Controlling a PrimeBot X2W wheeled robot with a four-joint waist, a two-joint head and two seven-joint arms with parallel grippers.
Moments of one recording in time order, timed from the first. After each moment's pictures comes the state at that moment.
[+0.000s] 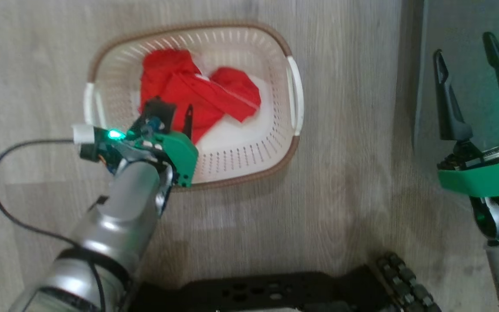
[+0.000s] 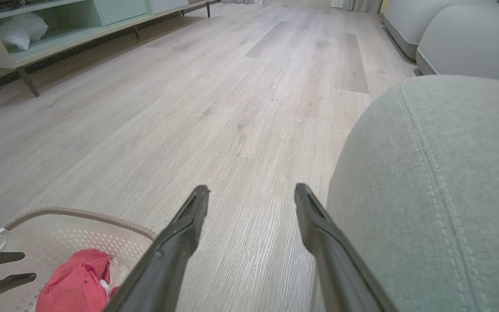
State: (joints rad) left arm -0.81 0.04 -0.61 1.01 -0.34 0.17 -0.26; right arm -0.31 -0.30 0.06 -0.09 0.20 0.13 -0.26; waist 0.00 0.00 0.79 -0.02
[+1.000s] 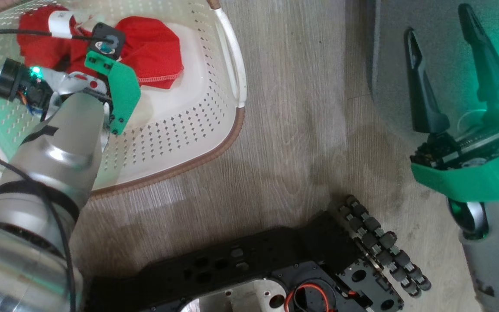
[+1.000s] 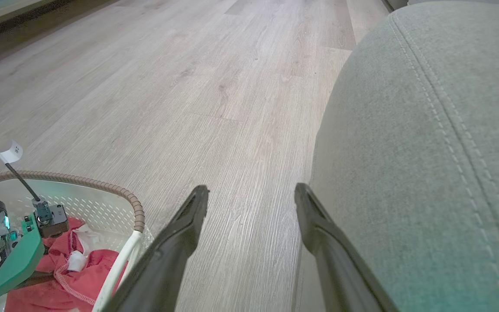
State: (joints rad) left arm -1.15 0.13 -0.81 1.29 -0.28 0.24 0.15; right arm -0.37 -0.23 0.14 -0.19 0.19 0.13 -0.26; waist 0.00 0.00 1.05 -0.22
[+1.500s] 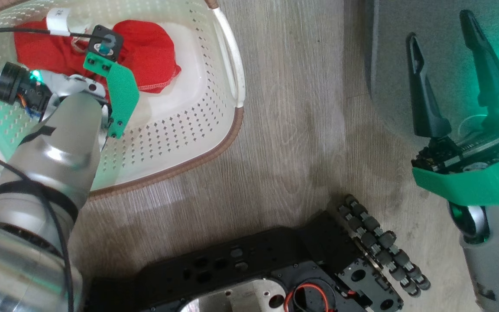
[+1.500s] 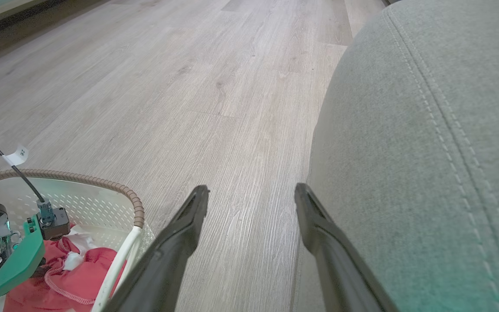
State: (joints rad) left arm -1.15 0.13 -0.82 1.29 -0.30 0.20 0.21; right arm -0.35 -0.23 0.13 -0.21 0.20 0.13 -0.26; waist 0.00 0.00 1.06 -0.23
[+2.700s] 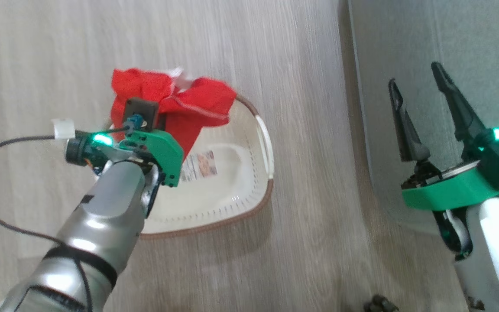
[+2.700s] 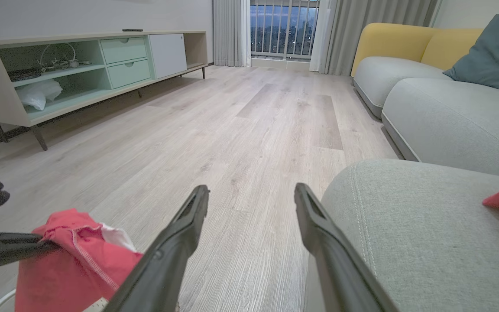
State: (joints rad) left arm -0.85 0.08 -0.68 1.08 -0.47 0.14 -0.25; right arm -0.29 -0.24 0.15 -0.01 0.20 0.13 -0.26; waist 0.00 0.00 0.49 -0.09
